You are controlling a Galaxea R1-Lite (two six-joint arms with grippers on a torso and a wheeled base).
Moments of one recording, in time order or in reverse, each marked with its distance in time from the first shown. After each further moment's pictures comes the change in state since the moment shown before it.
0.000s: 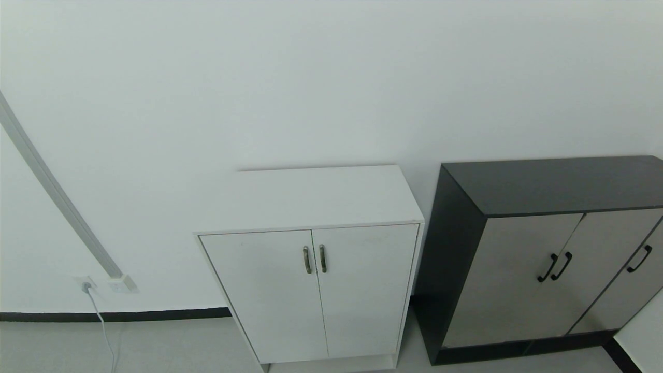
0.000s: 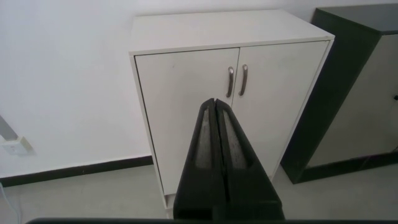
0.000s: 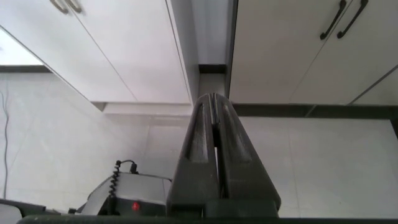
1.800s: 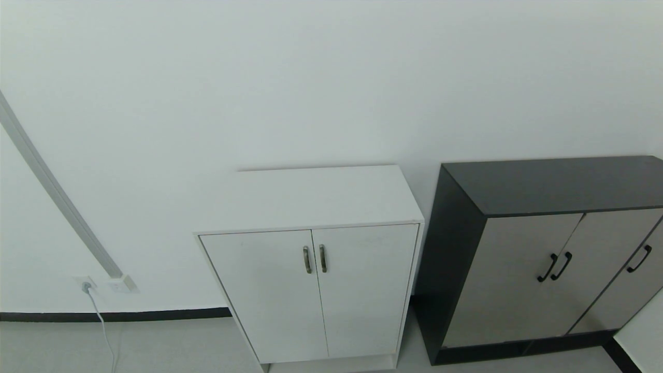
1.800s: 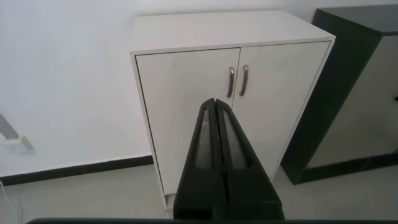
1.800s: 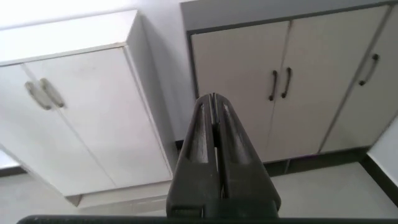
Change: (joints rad) left arm 0.000 0.000 0.000 0.000 0.006 -0.004; right arm -0.094 -0.450 0.007 0.029 -0.110 0.053
